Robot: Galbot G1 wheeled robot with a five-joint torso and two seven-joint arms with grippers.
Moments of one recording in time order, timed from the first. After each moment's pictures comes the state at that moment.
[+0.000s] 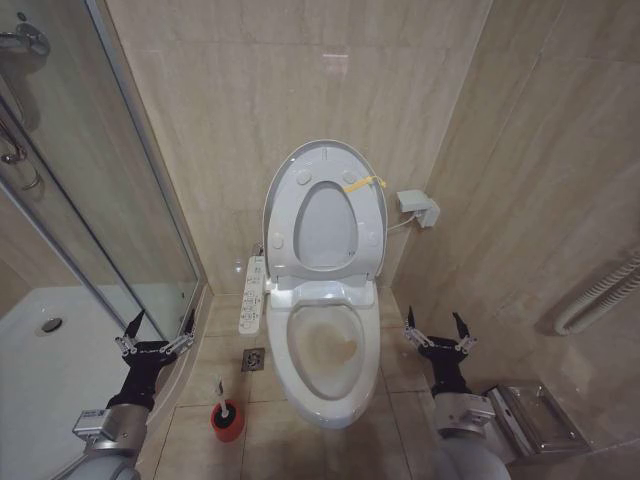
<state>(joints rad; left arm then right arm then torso) 1.57 -1.29 -0.73 -2.14 -0.27 -0.09 -0.01 -1.53 1.48 0.56 2.08 0.08 0.11 0.24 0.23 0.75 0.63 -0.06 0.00</state>
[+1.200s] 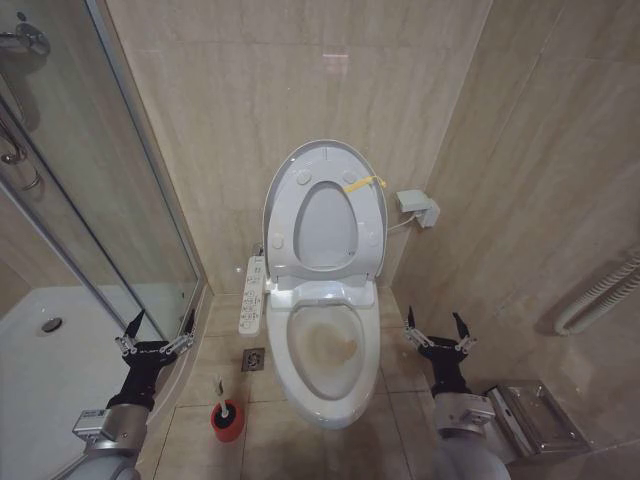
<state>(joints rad) 1.57 -1.29 -0.73 -2.14 -0.27 -0.09 -0.01 -1.53 1.48 0.56 2.08 0.08 0.11 0.24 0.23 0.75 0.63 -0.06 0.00</state>
